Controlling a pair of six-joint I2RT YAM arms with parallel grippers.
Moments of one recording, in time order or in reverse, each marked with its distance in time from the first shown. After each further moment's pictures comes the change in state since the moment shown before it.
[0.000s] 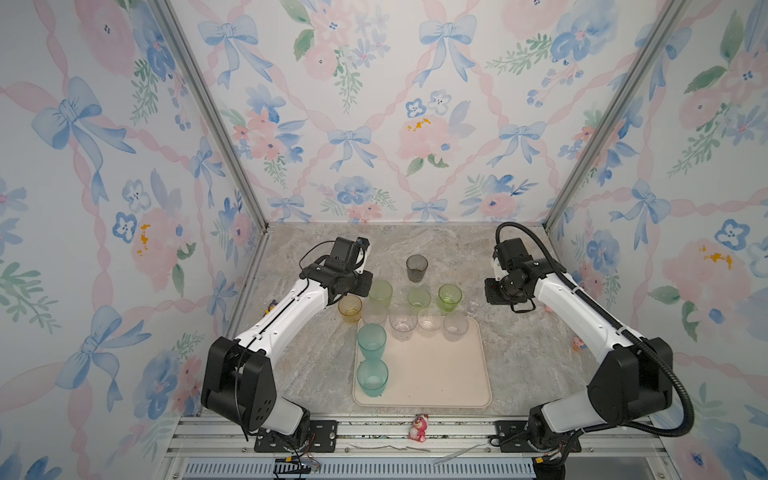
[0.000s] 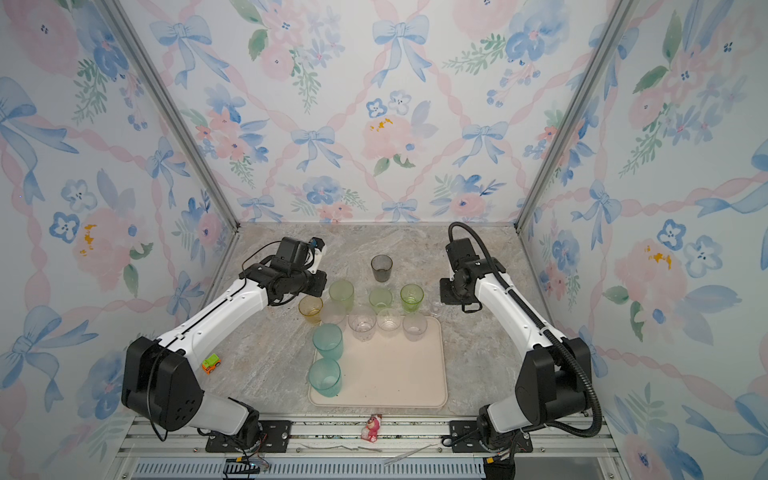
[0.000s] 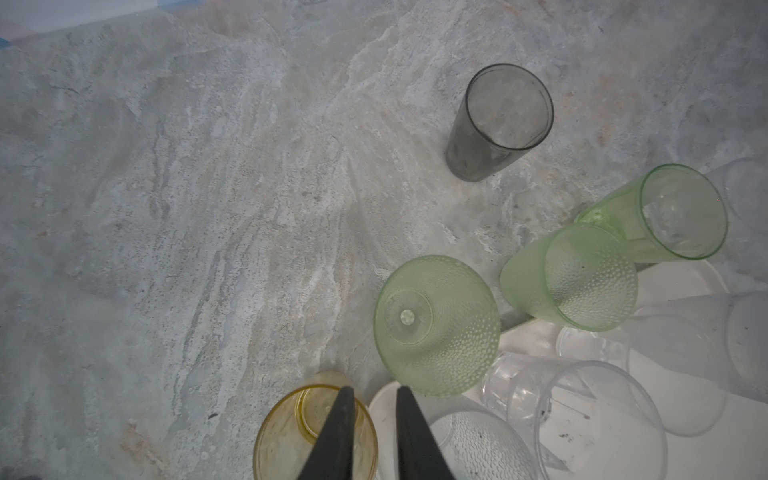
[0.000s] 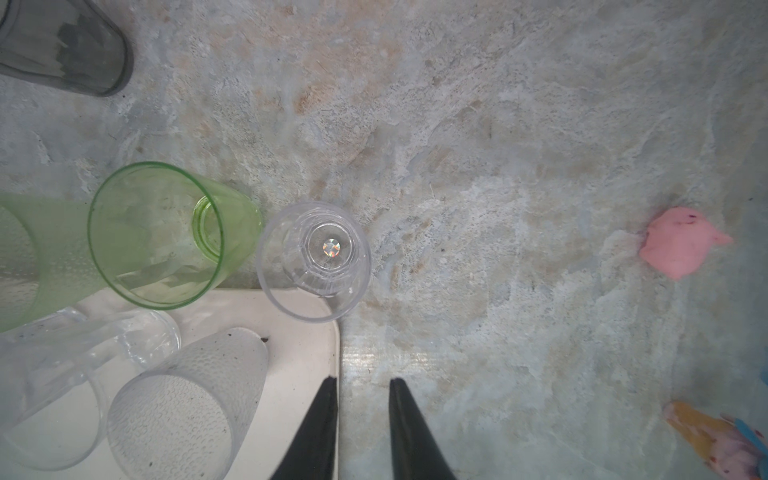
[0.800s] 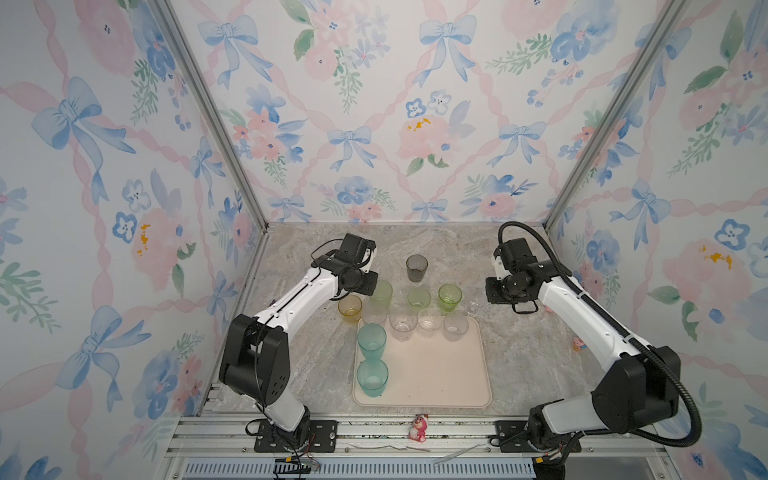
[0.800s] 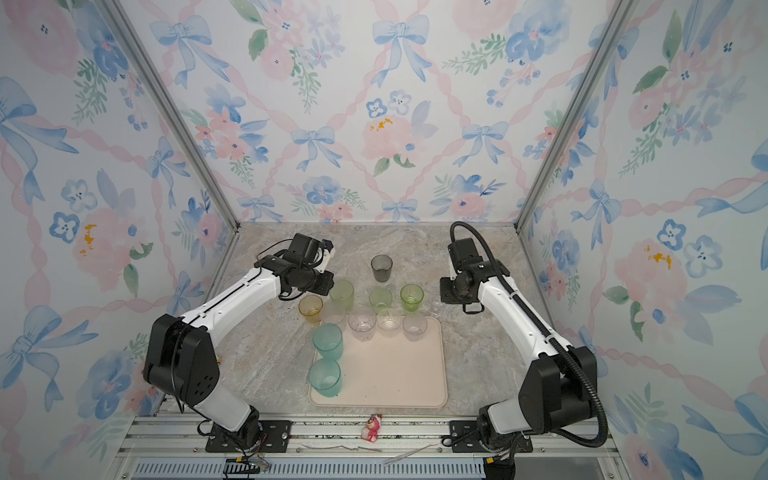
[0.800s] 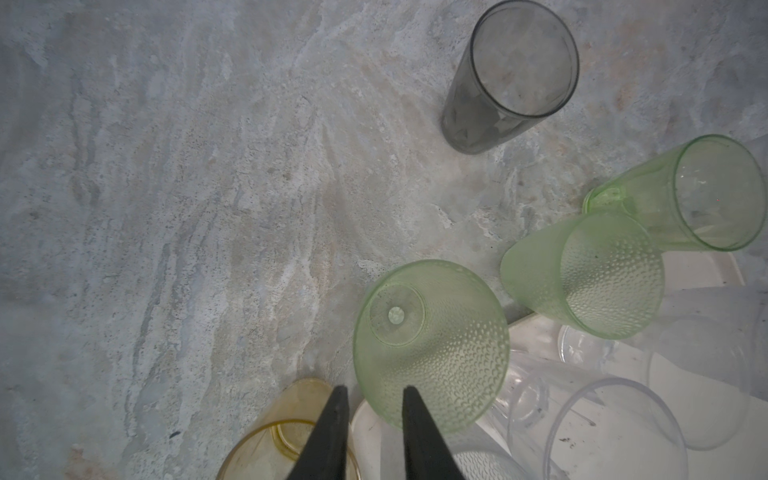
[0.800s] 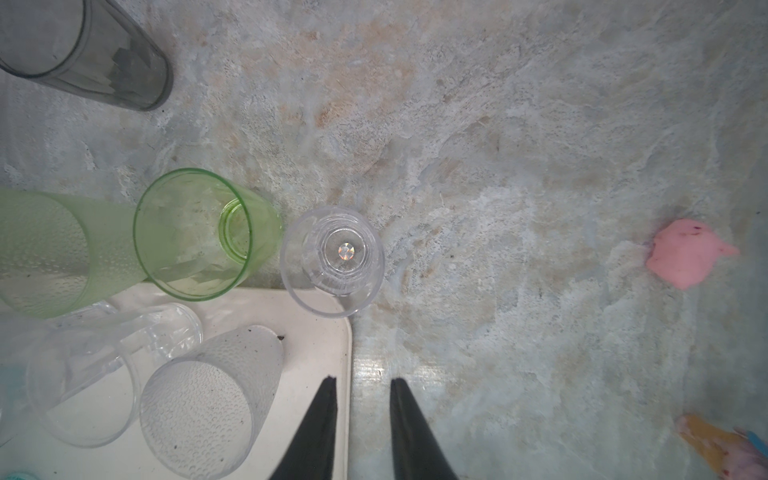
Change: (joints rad) left arm 0.000 0.152 0.077 -0.053 0.039 0.002; right arm 0.000 -0.044 -0.014 0.018 -0.026 -0.003
